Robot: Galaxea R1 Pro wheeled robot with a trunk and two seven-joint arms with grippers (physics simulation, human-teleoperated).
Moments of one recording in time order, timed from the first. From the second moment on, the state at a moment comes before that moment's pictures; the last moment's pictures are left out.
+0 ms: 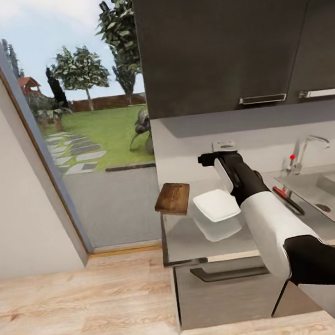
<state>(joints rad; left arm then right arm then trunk) 0.36 0.05 0.00 -1.09 0.00 -0.13 -0.01 -1.23 0.12 0.01 -0.74 0.00 0.61 -0.15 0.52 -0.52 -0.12</state>
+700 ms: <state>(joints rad) 0.36 0.05 0.00 -1.09 0.00 -0.13 0.00 -1.22 0.12 0.02 -0.69 0.00 0.61 -0.05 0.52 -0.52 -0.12</state>
